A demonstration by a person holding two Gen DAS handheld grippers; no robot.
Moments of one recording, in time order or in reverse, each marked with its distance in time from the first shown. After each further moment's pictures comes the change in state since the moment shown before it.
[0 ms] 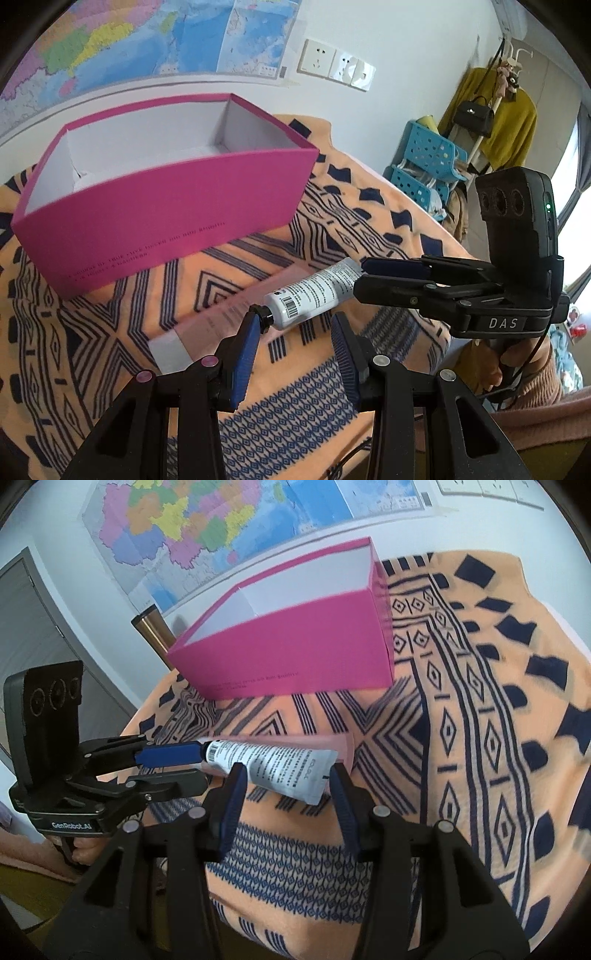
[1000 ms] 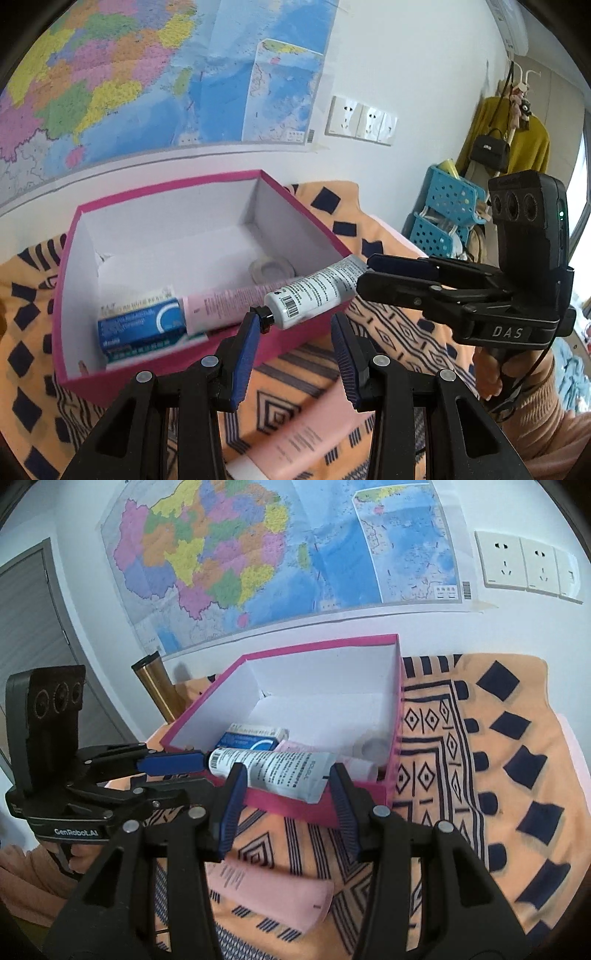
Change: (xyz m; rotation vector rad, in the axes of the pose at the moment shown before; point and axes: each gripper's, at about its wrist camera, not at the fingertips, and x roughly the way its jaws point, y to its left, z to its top) left arm -0.008 0.030 0.093 0.017 -0.134 0.071; right arm 0.009 0.004 0.108 -0.131 -0.137 -0.012
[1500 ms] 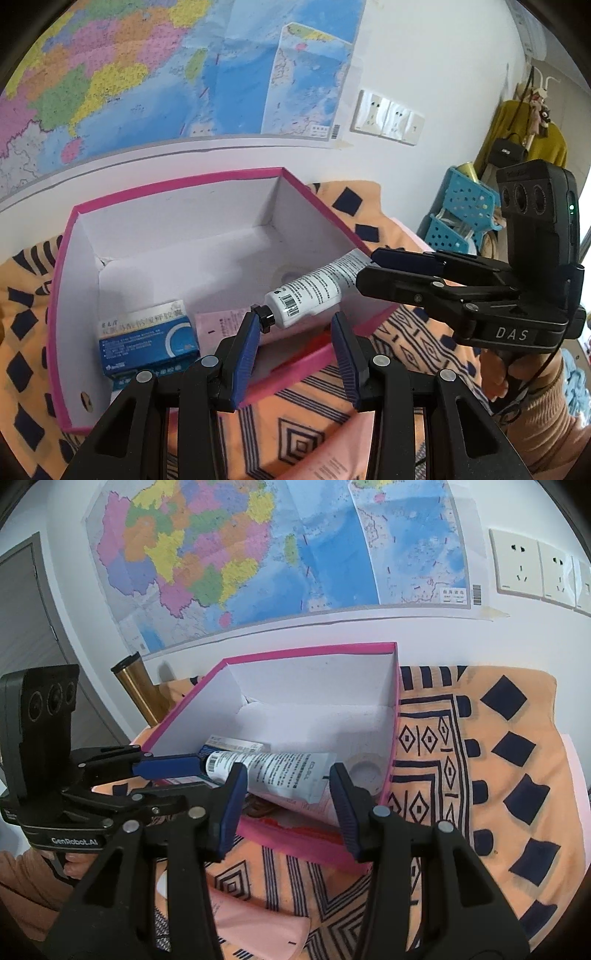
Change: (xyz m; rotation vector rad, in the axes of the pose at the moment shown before) left arm 0.031 0.021 0.019 -0.030 0.039 0.042; right arm 0.035 -0.016 0.030 -0.009 0.045 -0.030
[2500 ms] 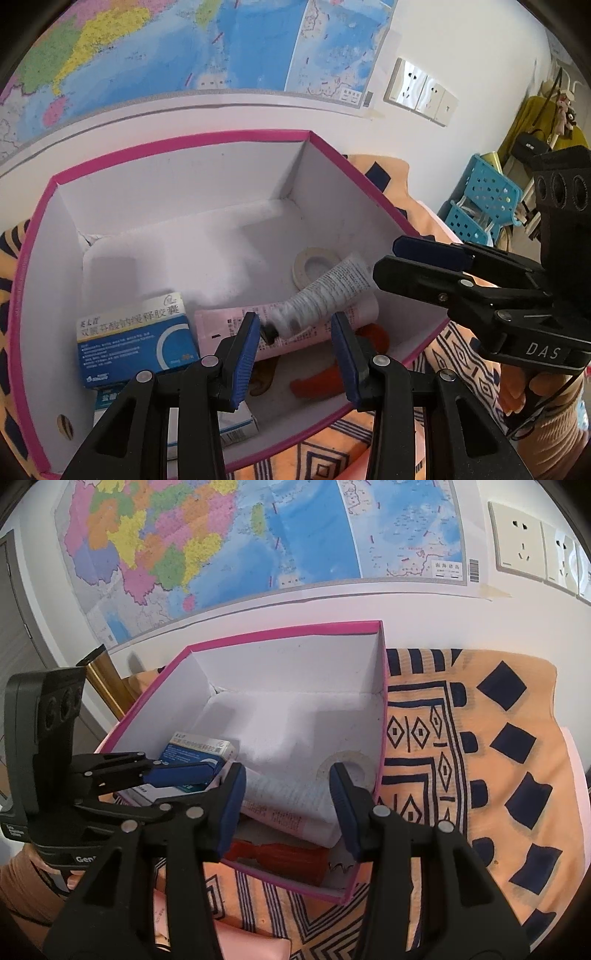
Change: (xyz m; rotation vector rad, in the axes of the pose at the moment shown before) left arm 0.044 0.021 0.002 -0.053 0.098 0.016; right arm 0.036 -0.015 0.009 0.034 0.062 -0.082
